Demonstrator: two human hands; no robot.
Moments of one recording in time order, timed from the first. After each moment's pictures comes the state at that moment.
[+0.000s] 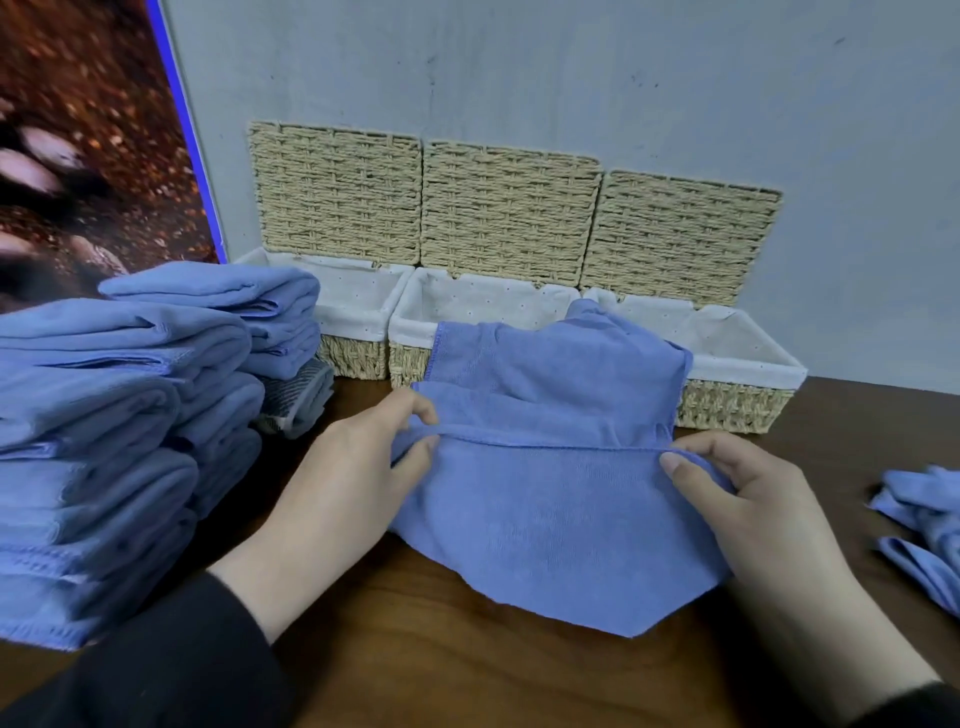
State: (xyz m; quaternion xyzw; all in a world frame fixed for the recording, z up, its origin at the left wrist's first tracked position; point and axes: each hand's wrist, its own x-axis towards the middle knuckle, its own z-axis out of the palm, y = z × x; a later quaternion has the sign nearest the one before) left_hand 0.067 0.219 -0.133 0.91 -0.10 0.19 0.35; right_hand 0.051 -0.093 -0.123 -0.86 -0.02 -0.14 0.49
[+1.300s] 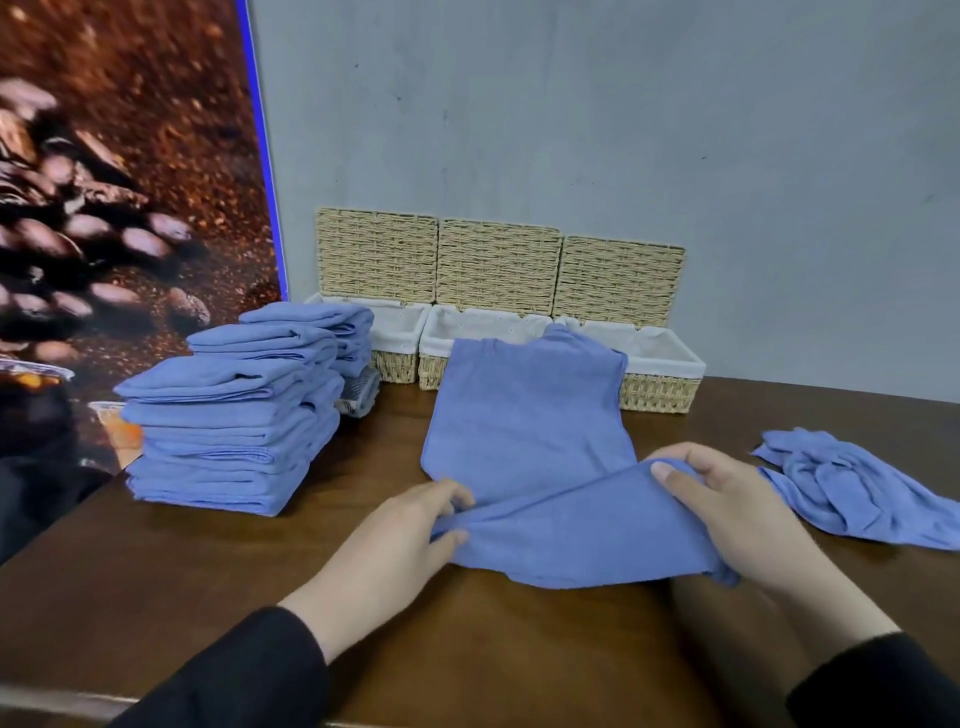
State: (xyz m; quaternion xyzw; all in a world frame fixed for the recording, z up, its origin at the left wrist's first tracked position) left_hand -0.080 0.222 -0.135 0.92 -0.19 0.08 0.33; right_hand -0.088 -0.090 -0.078 -0.88 -0.01 -0.07 0.47
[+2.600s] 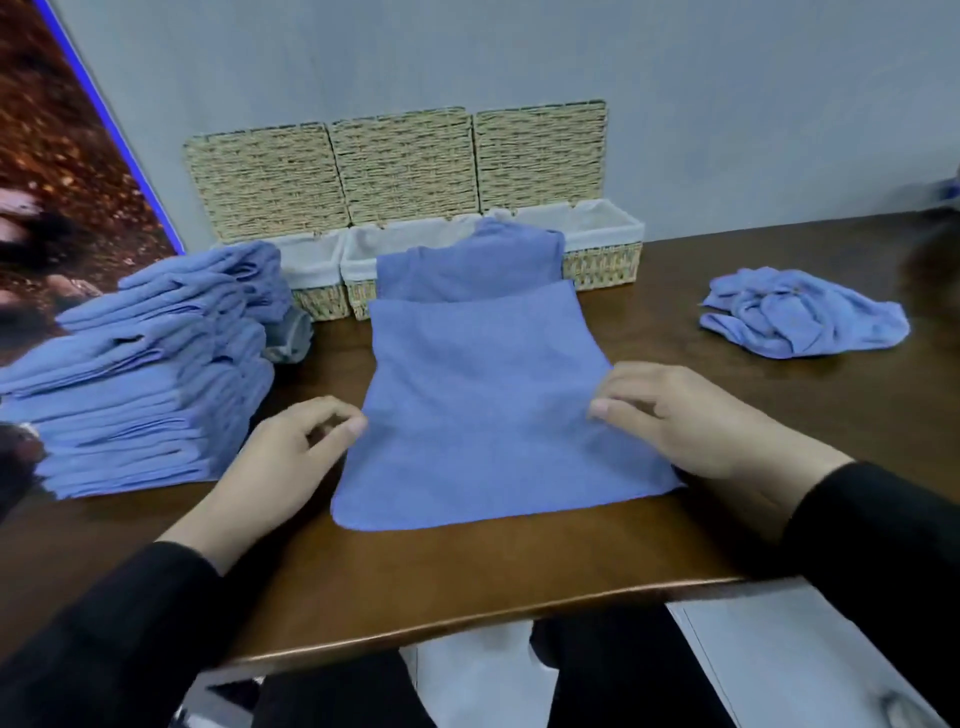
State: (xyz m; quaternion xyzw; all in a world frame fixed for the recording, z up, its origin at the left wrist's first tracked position) left_hand -0.052 0.272 -0.143 0.92 -0.16 0.08 0.34; right_hand -0.090 -0.119 -0.136 -0.94 -0.20 -0.07 0.25
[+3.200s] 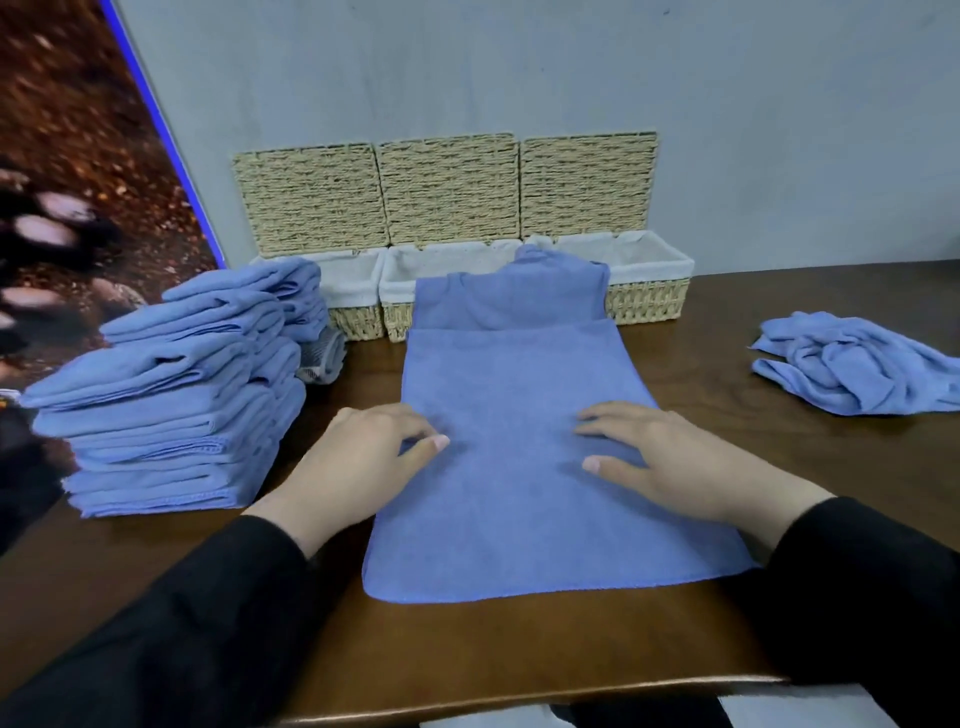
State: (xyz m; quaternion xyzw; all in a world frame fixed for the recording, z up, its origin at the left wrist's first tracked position) left_hand -0.010 0.245 -0.138 0.96 -0.23 0.05 0.16; right_hand -0.049 -0.089 -0.144 -0.97 -0.20 0.00 0.15
